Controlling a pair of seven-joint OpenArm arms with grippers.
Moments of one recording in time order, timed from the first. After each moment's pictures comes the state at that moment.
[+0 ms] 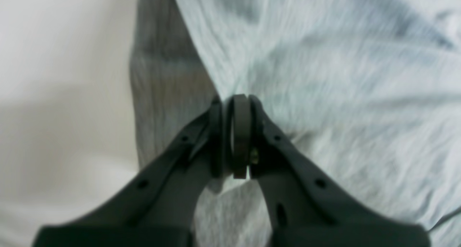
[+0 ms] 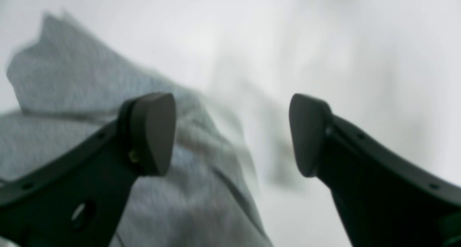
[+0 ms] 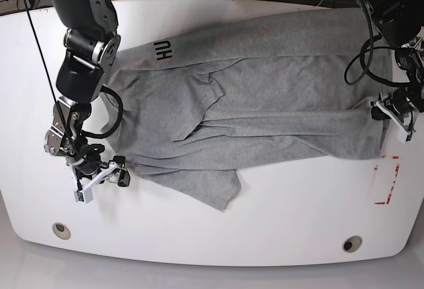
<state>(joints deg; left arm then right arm) -12.8 -23.0 -35.3 65.4 -23.2 -40.7 61.8 34.6 12.8 26.6 41.4 6.5 35.9 -33.9</state>
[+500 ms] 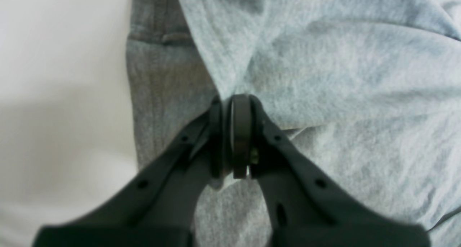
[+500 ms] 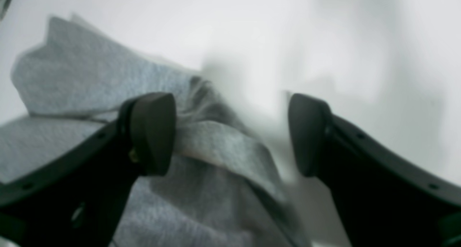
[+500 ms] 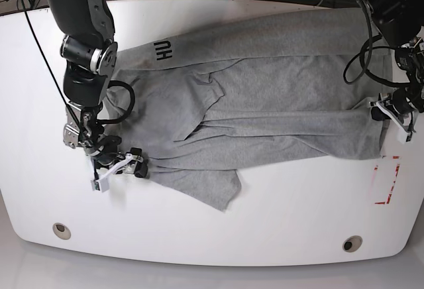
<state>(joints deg) -13.1 -23.0 -35.3 65.4 -23.4 -40.7 61.7 35.8 12.2 22.3 26.1 5.2 35.8 -21.7</state>
